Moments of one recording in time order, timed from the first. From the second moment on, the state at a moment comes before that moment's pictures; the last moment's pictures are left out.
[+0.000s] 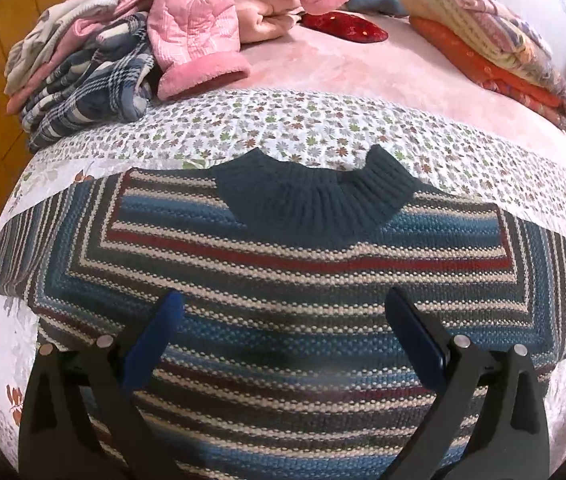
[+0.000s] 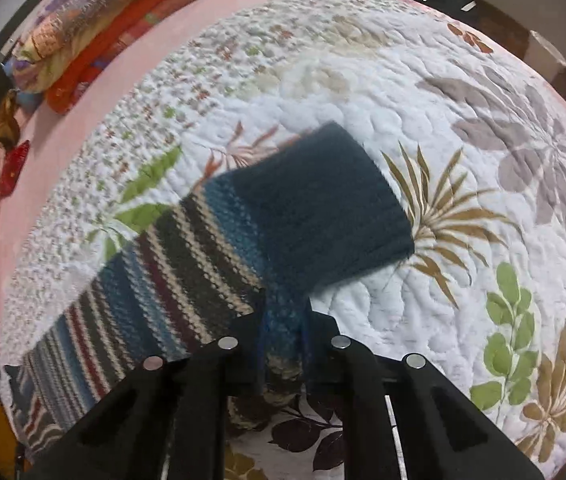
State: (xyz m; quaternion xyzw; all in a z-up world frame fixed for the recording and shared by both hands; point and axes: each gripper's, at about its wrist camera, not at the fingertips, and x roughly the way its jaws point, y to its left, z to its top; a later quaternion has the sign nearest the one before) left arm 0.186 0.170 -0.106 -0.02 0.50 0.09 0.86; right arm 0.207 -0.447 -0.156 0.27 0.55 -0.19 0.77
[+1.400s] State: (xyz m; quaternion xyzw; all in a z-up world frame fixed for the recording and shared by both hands) left arm 0.189 0.176 -0.101 -0.07 0.54 -0.01 0.84; right arm 0.214 -0.036 -0.128 0.01 0.61 0.23 0.75
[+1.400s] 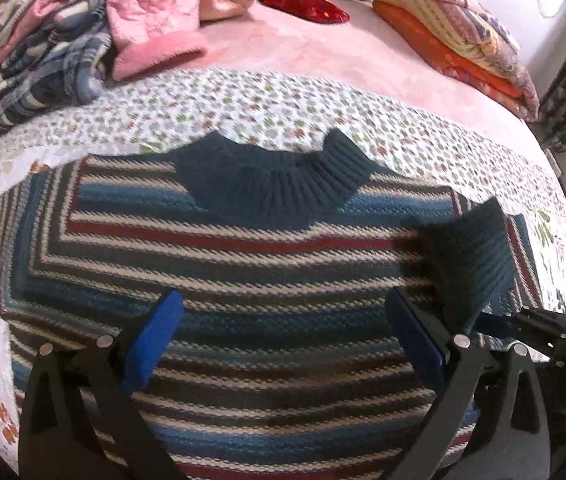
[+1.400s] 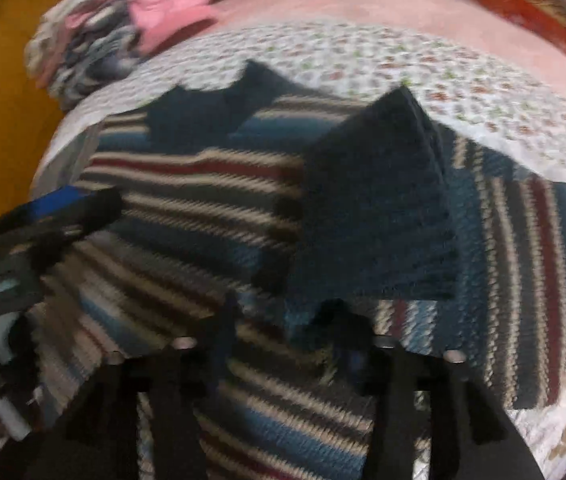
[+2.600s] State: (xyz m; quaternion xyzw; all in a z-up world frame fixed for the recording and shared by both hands) left arm 0.211 0.137 -0.129 -0.21 0.55 -0.11 0.80; right arm 0.243 -0.198 -0.104 0.11 0.59 0.13 0.79
